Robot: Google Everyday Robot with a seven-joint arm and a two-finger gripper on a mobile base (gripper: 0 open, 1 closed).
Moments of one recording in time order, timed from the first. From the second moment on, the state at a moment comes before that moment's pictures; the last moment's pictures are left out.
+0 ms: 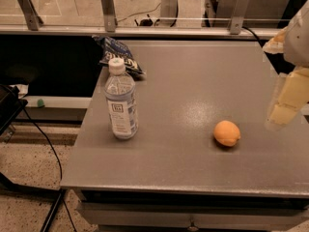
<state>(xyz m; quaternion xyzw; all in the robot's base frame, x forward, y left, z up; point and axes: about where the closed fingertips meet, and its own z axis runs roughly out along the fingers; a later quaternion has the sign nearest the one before) 0.438 -0.217 0.976 -0.60 0.78 -0.03 0.16</state>
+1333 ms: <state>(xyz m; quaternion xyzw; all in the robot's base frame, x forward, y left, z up) 0.459 -0.182 0.875 -0.64 0.76 -0.03 0.08</state>
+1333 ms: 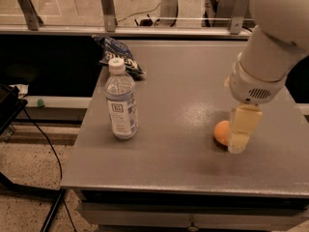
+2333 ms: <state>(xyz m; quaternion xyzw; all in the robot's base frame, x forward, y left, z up) 0.465 -0.183 0.825 -0.64 0.77 -0.02 0.03</state>
